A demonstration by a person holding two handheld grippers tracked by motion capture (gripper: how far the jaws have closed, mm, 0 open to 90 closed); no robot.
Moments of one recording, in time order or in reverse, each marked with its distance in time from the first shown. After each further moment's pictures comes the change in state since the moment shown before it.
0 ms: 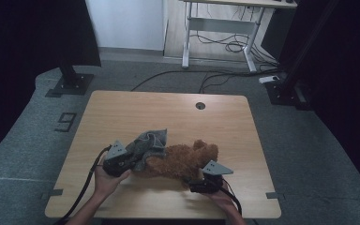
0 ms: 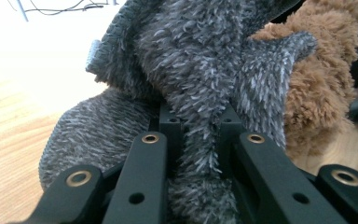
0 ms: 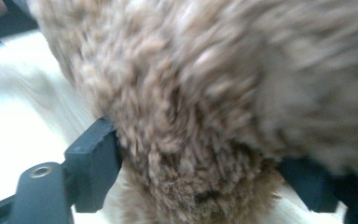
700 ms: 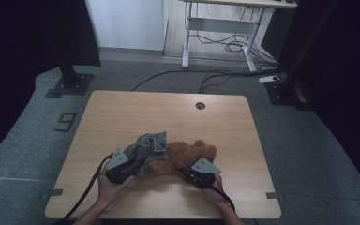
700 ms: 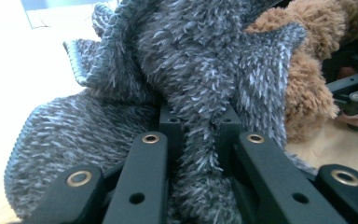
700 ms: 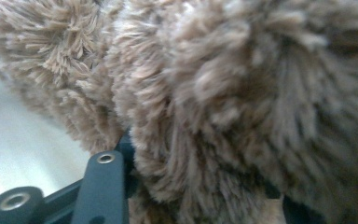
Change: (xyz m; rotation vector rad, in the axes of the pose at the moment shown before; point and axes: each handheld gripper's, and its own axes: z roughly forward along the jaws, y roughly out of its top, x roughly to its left) left arm -0.009 -0.016 0.013 -0.079 0.031 0.001; right arm 0.009 0.008 0.036 0.023 -0.208 -0.177
